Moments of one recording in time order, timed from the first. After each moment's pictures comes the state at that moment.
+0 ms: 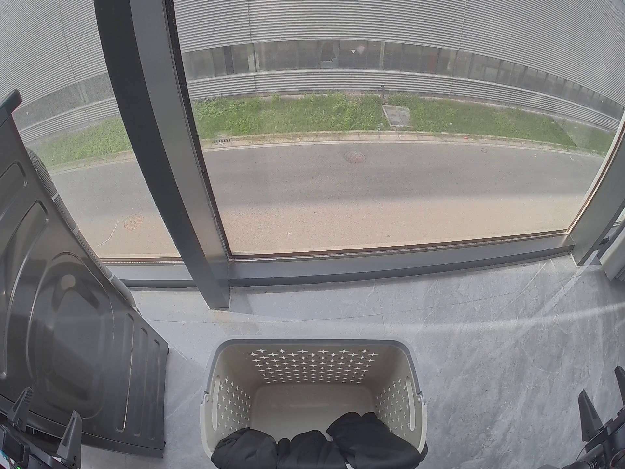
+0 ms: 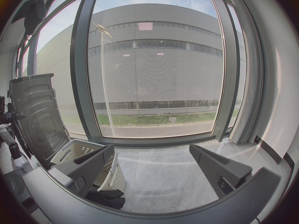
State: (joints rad) left arm 0.00 0.02 -0.02 -0.01 0.02 -0.01; right arm 0.00 0.02 -0.02 -0.01 0.02 0.00
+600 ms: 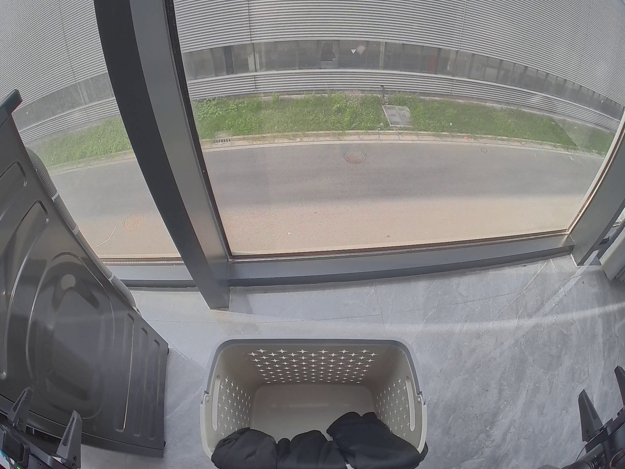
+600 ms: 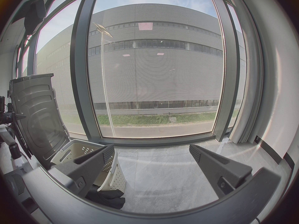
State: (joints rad) left arm 0.00 0.02 -0.02 -0.01 0.02 -0.02; right arm 0.00 0.02 -0.02 -0.01 0.02 0.00
